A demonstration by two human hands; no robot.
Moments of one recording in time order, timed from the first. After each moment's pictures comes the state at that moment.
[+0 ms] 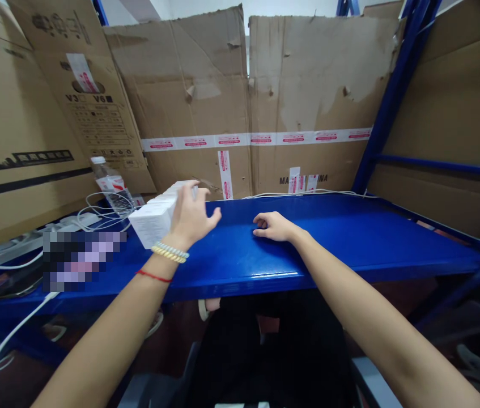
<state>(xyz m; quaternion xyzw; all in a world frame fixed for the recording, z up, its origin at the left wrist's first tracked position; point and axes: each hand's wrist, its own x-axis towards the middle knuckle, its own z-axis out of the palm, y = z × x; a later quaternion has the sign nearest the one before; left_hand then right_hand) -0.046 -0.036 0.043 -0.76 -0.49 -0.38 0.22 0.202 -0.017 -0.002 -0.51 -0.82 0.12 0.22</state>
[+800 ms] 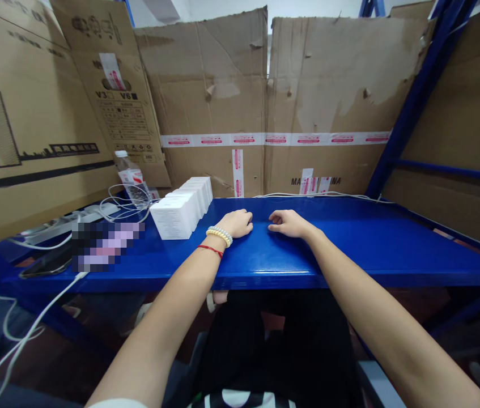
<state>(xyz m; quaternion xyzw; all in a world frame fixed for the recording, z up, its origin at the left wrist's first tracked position) 0.002 0.004 0.006 -0.88 -0.47 -0.05 0.09 0.206 -0.011 -0.001 -0.55 -0.80 0.11 0.22</state>
